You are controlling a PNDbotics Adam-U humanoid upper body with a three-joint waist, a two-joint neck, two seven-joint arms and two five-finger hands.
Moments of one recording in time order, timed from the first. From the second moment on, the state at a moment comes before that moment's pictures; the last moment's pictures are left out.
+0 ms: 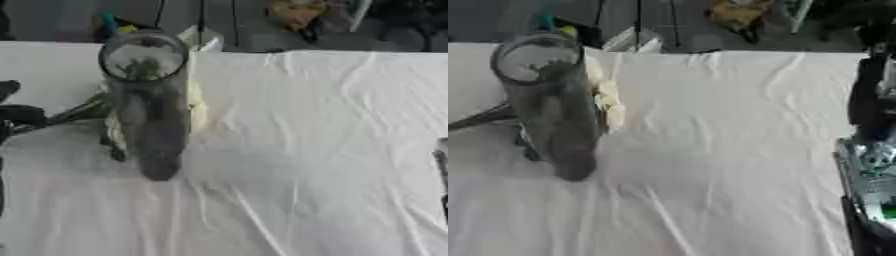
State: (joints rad) left arm -0.27 0.27 -0.16 -1.99 -0.03 -0.34 0.14; right arm -0.31 -0.37 -0.22 -1.99 0.12 -0.51 -0.25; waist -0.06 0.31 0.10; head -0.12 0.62
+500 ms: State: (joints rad) left arm -0.28 0.28 -0.15 -1.99 -0.04 -0.34 0.13; right arm -0.31 -0.37 -0.22 -1.99 0.12 -0.52 -0.24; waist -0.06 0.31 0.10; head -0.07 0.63
